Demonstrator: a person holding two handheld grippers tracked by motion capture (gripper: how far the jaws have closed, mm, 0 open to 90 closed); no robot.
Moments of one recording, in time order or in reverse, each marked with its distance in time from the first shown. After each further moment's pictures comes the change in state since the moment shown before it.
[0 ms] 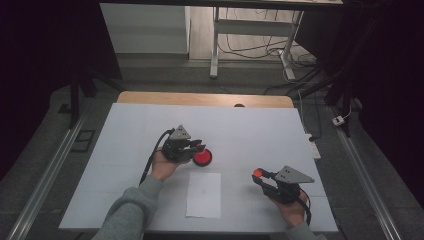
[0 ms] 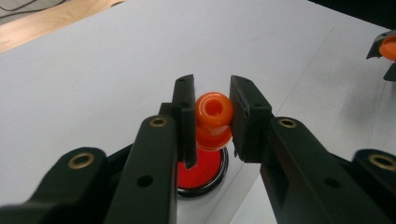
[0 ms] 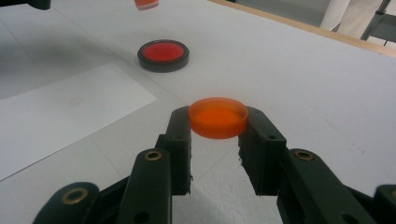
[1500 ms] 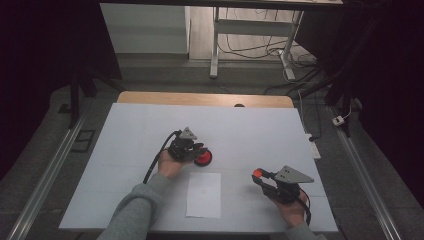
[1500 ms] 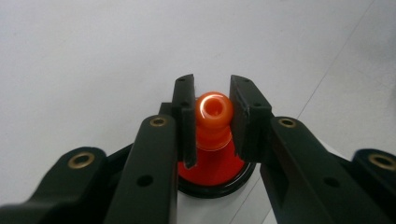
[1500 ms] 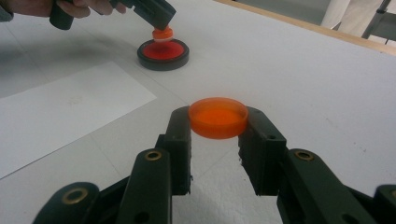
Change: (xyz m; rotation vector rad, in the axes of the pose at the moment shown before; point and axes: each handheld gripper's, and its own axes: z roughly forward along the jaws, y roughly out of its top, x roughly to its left) left arm 0.012 -0.011 0.034 0.116 0.018 -0.032; right arm 0.000 -0.001 0.001 0.005 0.000 0.001
